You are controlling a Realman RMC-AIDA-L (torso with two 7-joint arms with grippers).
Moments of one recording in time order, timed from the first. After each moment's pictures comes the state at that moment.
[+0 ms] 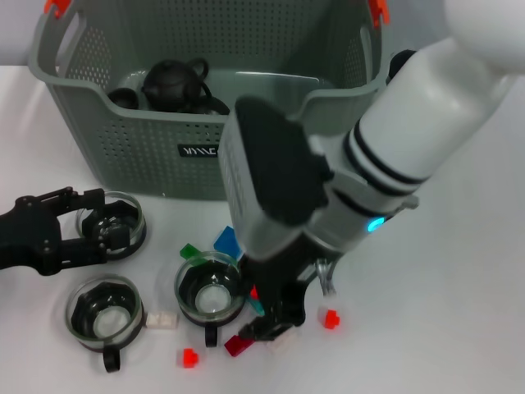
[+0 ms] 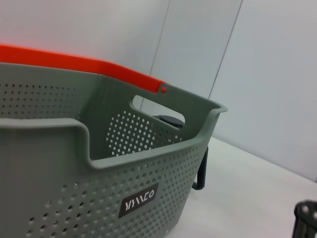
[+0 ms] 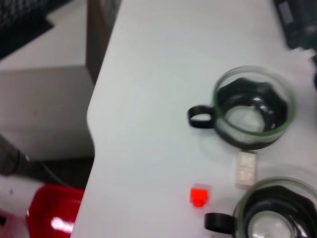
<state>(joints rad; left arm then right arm) -0.34 -2.04 -2.73 -0.77 -1.06 1.79 -1.37 0.94 2.11 -1.79 -1.10 -2.18 -1.45 2.06</state>
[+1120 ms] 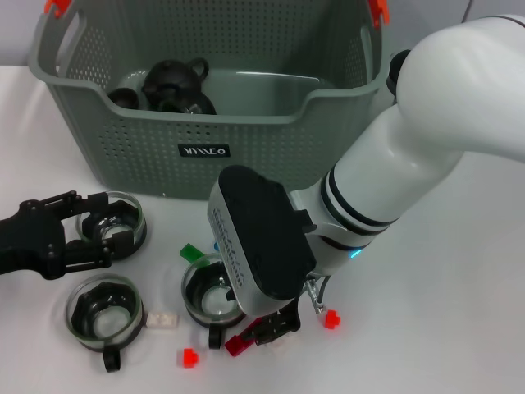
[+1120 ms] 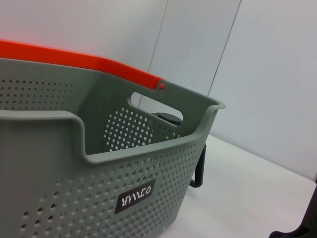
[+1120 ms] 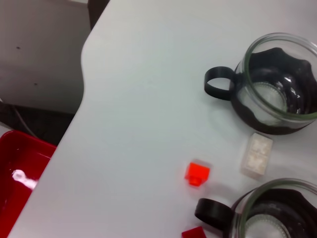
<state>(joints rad) -0.34 -2.04 -2.73 -0.77 -1.06 1.78 -1.36 0.94 2.11 -1.99 -1.02 -2.18 -1.22 1.92</state>
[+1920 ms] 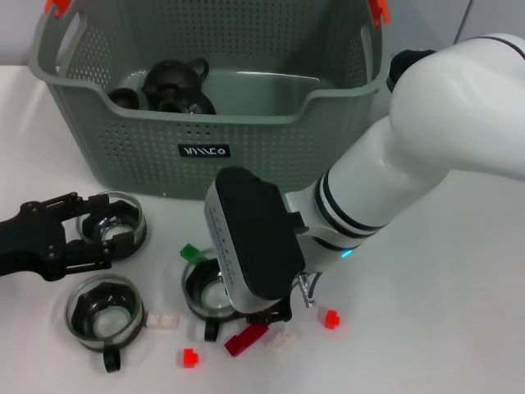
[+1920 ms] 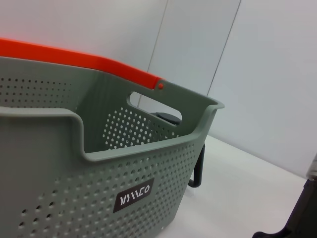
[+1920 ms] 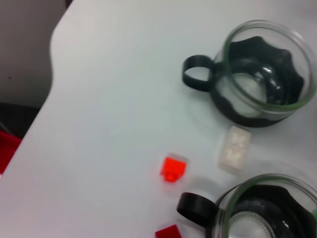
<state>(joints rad) -0.34 -2.04 -2.73 -0.76 -1.06 1.78 -1.36 0.94 2.11 -2.03 -0.99 -2.19 -1.12 1.94</state>
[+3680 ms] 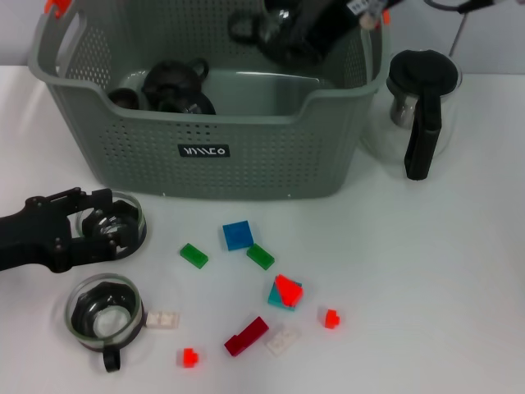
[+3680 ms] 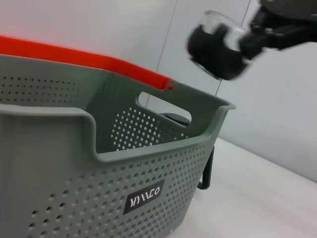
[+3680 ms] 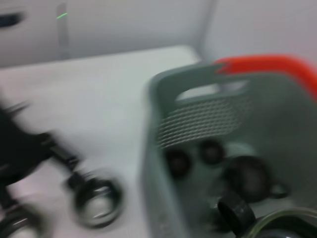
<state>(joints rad) -0.35 -2.04 -2.73 -0.74 -1.06 1.75 -1.36 1.00 2.10 -1.25 -1.47 -2.49 -1.56 2.48</state>
